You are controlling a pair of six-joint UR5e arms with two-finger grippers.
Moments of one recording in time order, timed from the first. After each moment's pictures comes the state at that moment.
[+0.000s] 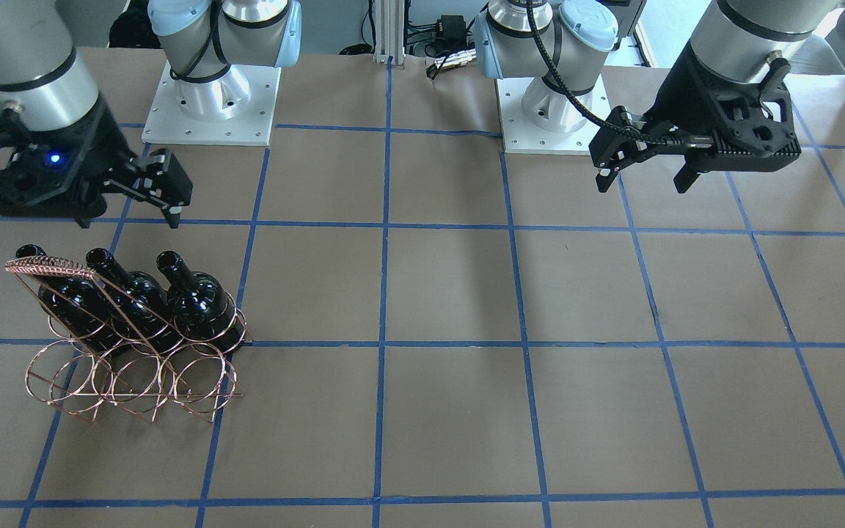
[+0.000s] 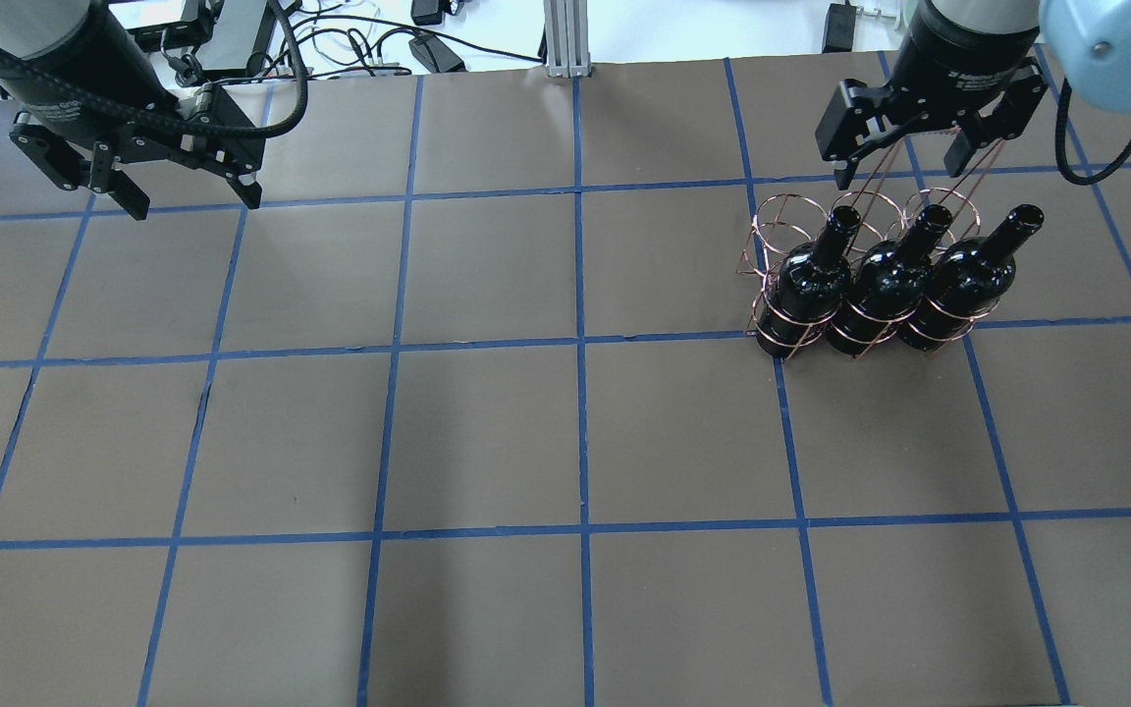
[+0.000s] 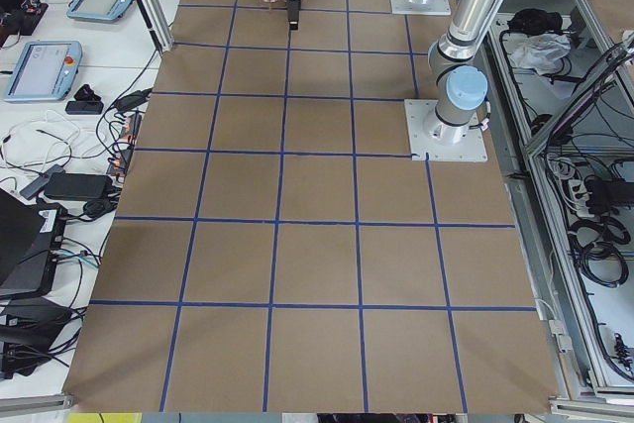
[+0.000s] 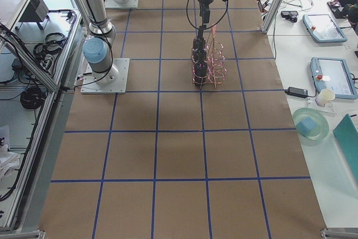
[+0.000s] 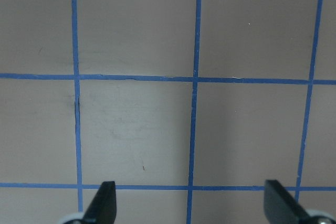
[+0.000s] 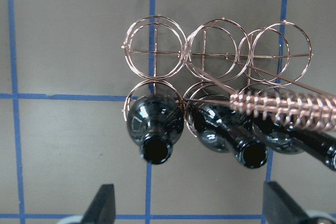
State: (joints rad) left arm -1.47 -1.58 -1.46 -1.67 1.55 0.06; right arm 1.57 -1.50 1.48 -1.58 -1.62 -0.06
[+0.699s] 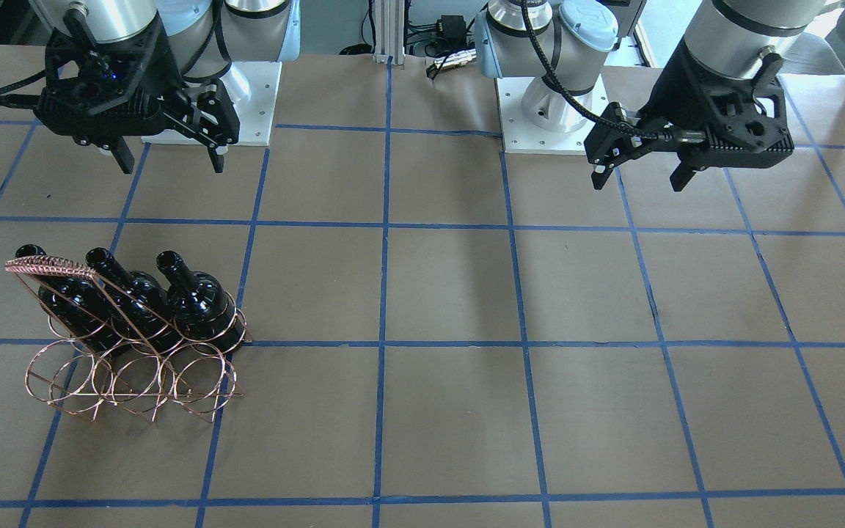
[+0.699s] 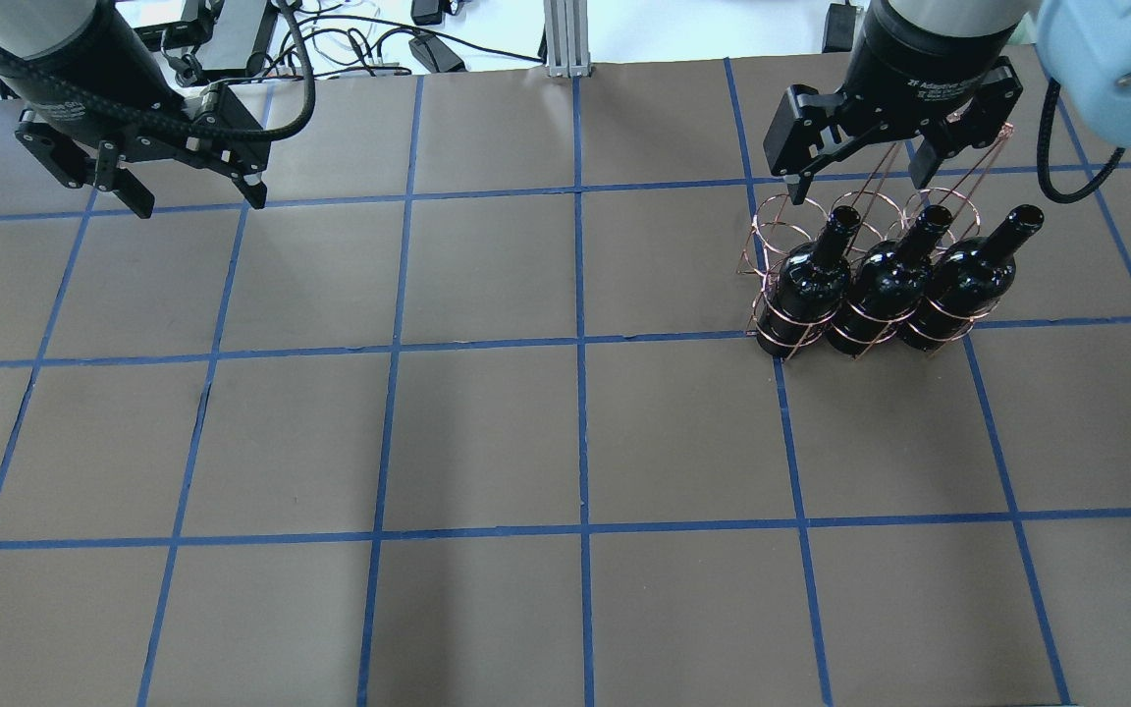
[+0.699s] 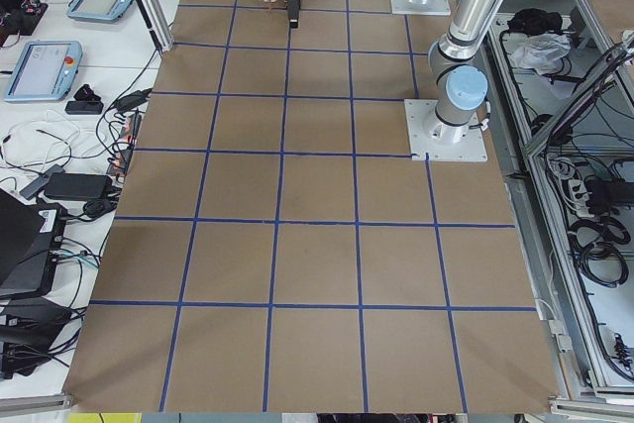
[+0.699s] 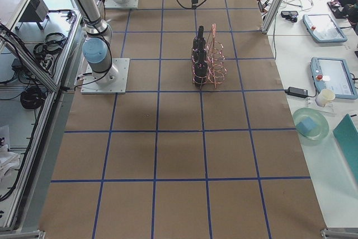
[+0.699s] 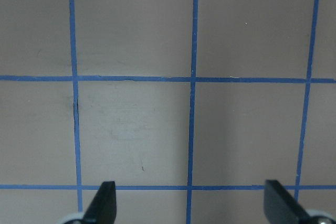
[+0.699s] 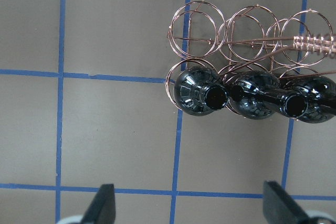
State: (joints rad) left arm -1.48 -1.58 -1.46 -1.67 1.55 0.09; right arm 1.63 -1.57 1.48 -1.53 -1.61 -0.02
